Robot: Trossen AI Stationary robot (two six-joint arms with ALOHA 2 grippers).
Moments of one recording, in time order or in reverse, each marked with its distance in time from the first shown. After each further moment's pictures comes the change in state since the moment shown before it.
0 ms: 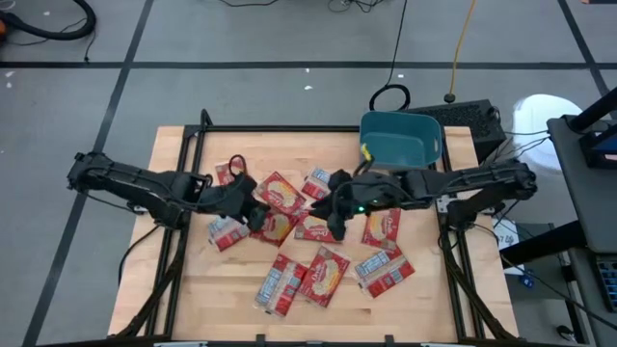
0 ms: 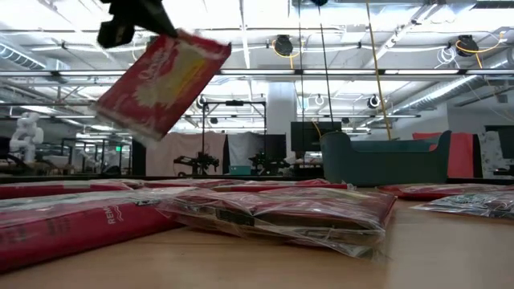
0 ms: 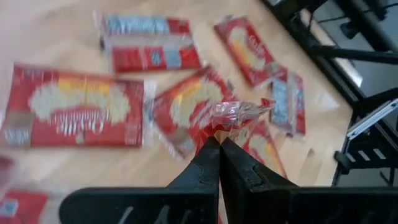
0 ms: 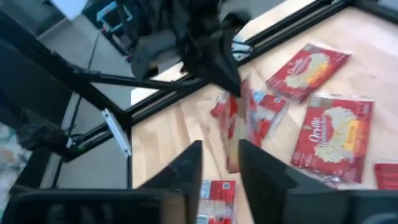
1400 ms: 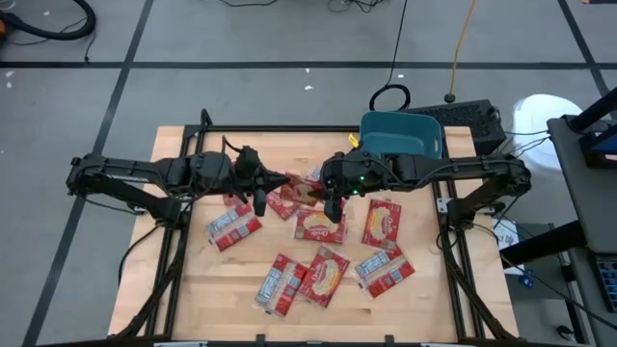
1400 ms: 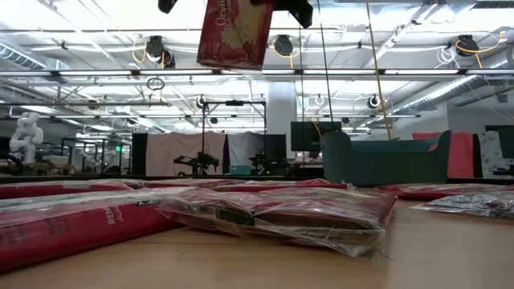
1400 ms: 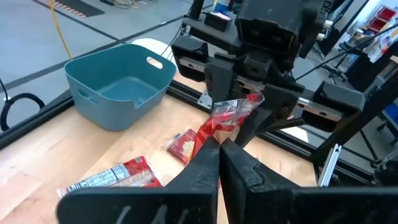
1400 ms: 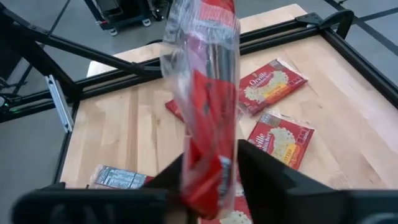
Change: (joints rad) left arm 0.132 0.002 0.088 0.392 0.055 0.518; right arm -0.117 0.030 0.000 -0.034 -0.031 -0.334
